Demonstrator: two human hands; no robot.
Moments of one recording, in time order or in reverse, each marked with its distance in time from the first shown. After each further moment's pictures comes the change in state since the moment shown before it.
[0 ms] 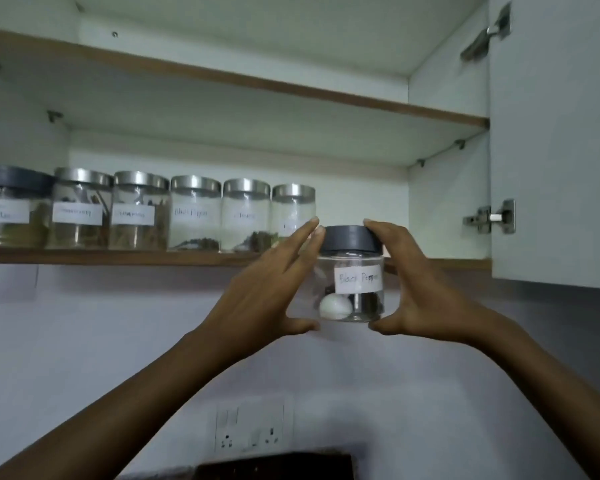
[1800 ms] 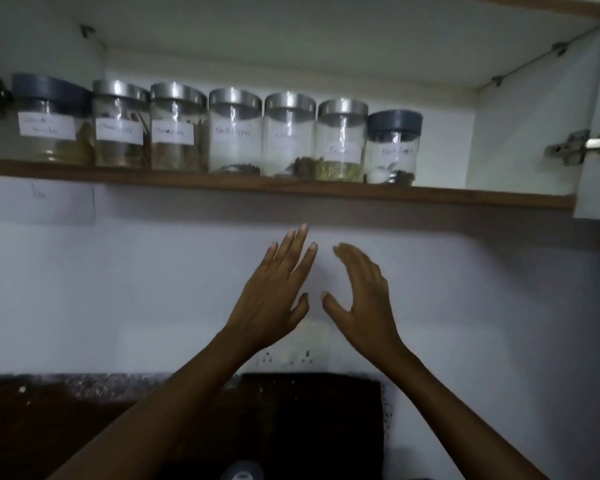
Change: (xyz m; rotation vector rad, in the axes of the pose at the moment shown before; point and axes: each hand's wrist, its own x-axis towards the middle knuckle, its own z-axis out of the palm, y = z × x) left_hand -0.103 -0.020 0.094 0.086 -0.149 -0.197; right_hand -0.029 -0.024 0.186 0.191 0.199 0.256
